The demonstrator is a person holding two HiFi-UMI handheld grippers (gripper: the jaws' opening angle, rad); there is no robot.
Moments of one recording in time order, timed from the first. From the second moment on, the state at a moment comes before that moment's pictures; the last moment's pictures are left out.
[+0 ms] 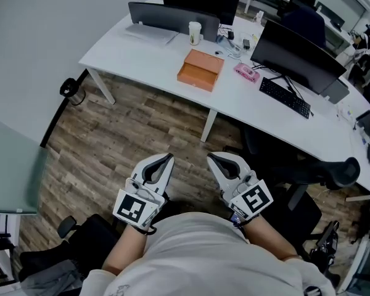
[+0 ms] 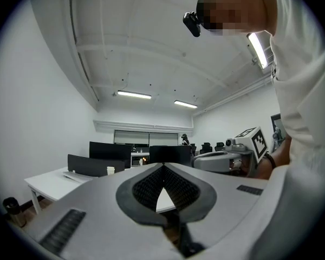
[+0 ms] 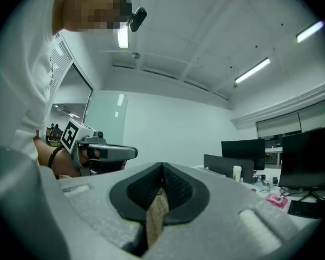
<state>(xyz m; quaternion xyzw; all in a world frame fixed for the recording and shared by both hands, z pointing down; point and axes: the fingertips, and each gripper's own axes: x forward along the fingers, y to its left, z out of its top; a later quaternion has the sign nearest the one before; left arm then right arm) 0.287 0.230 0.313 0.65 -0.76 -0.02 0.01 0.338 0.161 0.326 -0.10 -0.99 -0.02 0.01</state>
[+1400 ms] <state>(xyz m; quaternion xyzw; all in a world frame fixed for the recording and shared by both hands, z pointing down) 0.058 0.276 0.323 0.70 -0.72 -0.01 0.01 0.106 0.214 0.335 -0.05 -1.00 -0.01 0.00</state>
